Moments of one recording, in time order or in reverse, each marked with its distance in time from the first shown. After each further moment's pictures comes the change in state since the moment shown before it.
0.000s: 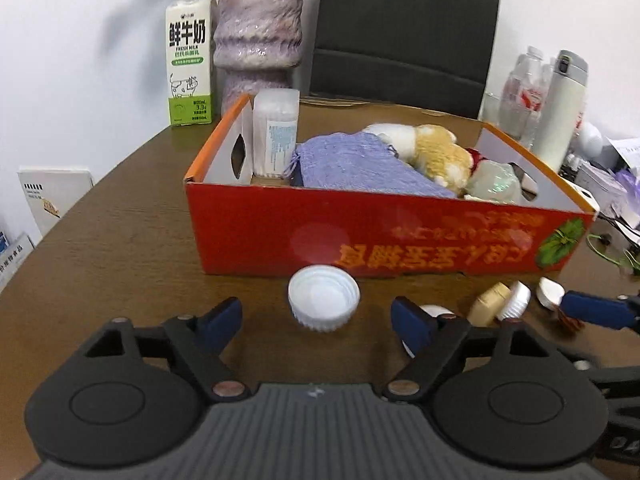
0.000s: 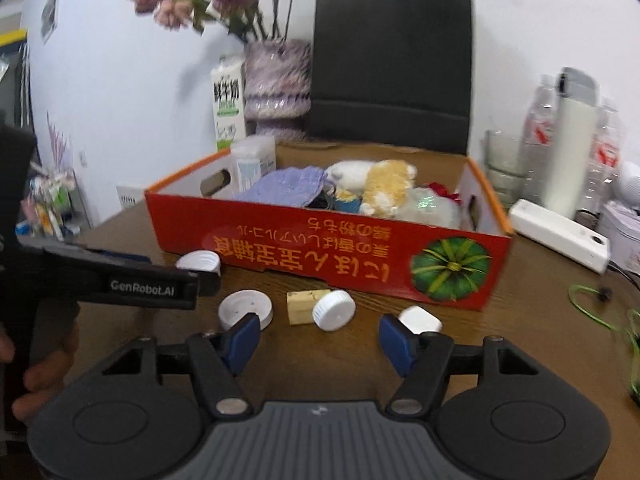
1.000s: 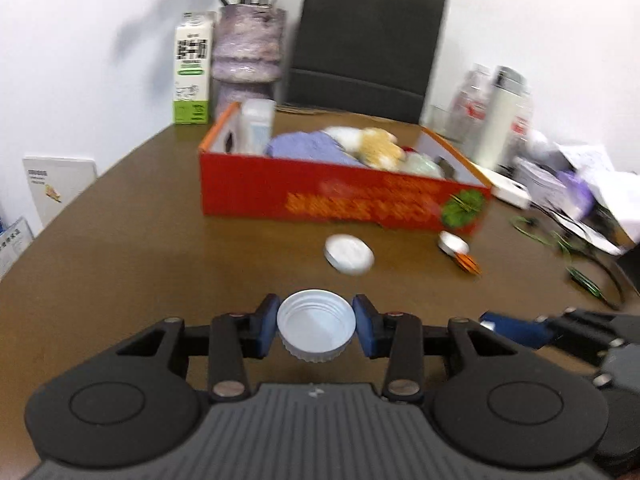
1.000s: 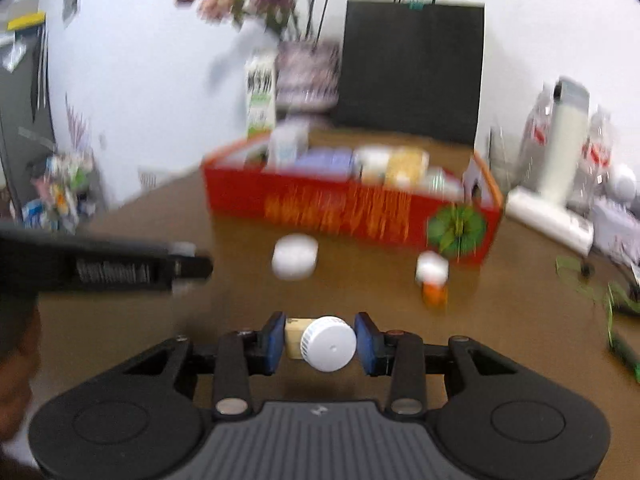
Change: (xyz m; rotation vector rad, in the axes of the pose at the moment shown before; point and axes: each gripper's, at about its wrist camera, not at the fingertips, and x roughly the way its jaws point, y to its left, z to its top) left arm -0.119 -0.027 -0.057 -0.018 -0.029 -0.068; right arm -0.082 0.032 -0.052 -0.050 0.044 0.000
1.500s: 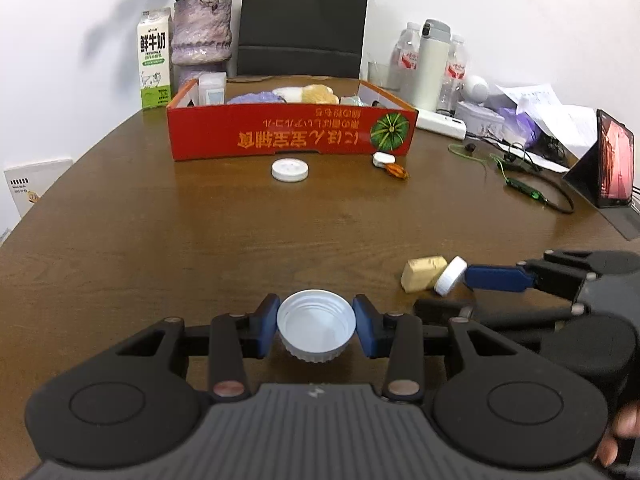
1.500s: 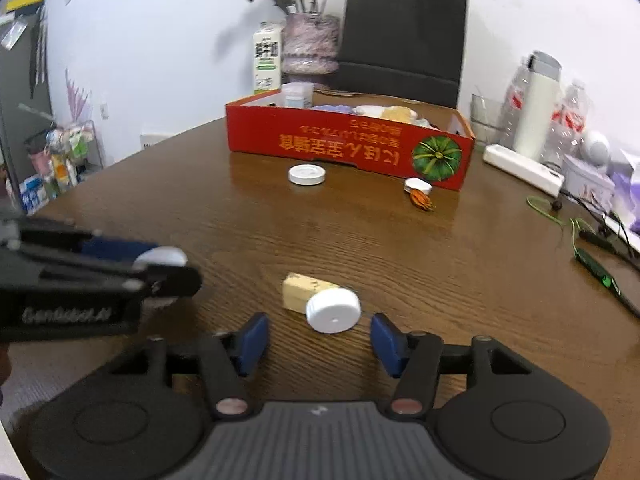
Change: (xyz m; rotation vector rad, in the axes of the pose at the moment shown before) left arm -0.053 -0.025 -0.068 0.116 0.049 -0.058; right arm -0.053 0.006 -0.056 0.029 0.037 -0.012
